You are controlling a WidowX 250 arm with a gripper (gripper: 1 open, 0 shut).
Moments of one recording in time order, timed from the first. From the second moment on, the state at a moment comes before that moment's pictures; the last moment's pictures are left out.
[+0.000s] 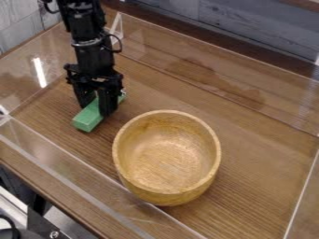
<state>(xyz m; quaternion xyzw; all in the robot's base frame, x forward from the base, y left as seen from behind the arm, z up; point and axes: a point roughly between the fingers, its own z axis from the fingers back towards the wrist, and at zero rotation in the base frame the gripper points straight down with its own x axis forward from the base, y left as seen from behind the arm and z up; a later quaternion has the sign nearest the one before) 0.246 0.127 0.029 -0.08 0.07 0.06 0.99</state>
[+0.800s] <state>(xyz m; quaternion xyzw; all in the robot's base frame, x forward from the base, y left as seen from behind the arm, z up) 0.243 0.100 0.081 -0.09 0.07 0.06 0.99</state>
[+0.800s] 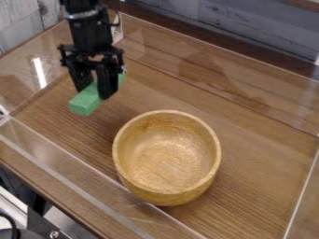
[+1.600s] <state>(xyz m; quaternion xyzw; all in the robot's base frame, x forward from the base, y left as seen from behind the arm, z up) 0.219 -0.004 0.104 -0.10 0.09 -0.02 0.99</state>
